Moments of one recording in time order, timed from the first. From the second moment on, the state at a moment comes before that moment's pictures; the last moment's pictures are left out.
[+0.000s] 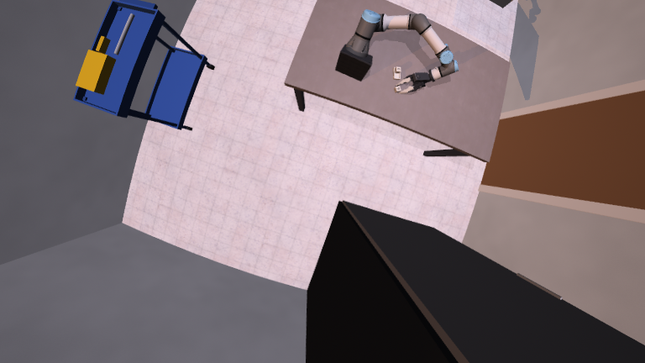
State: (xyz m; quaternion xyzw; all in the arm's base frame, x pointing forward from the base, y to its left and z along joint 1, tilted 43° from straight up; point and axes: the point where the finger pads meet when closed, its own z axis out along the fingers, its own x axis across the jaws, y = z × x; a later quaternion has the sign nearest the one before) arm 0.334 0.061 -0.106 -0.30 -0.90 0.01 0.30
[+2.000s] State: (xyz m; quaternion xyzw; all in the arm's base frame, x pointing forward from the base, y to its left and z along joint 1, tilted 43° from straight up) arm 0.334 0.061 -0.106 -0.30 -0.90 0.01 0.30
